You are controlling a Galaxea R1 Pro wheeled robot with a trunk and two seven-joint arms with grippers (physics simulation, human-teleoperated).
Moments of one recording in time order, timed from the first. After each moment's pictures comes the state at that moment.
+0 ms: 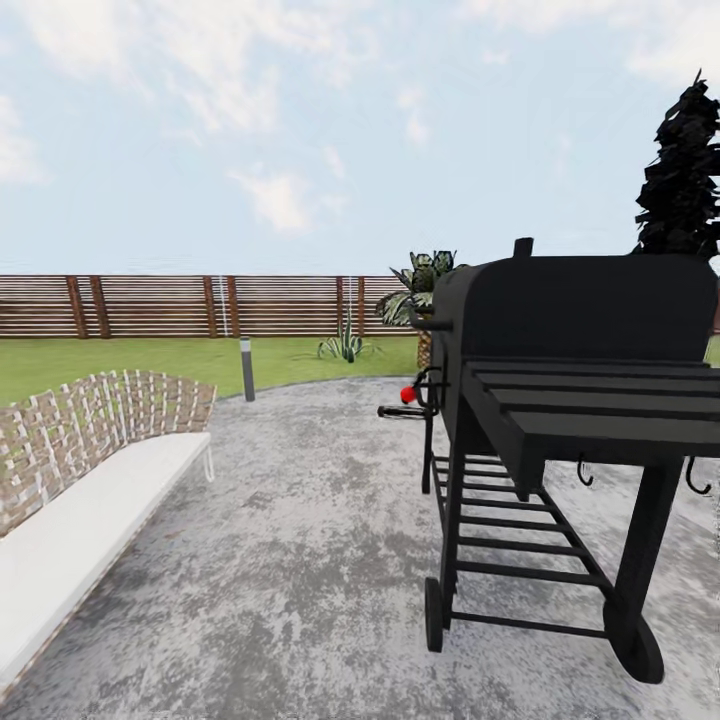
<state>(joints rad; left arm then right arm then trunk) -0.05 -0.02 0.03 -0.25 0.04 -0.38 0.00 -0.11 -0.03 -0.29 -0.11 0.00 -0.18 0.00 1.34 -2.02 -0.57</state>
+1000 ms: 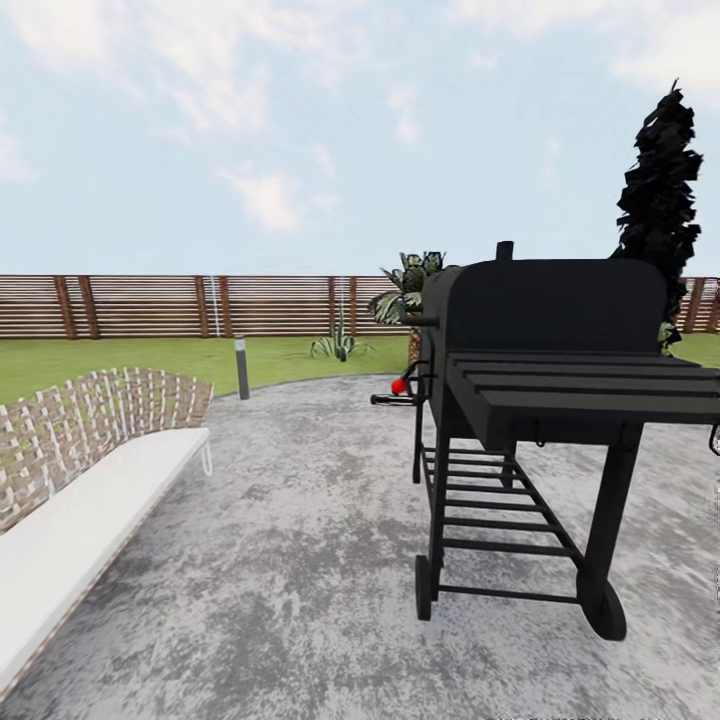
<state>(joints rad) -0.05 -0.02 0.03 -0.24 0.04 -0.38 0.01 -0.11 -0.03 -0.30 -0.11 0.00 -0.18 0.00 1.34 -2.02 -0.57</state>
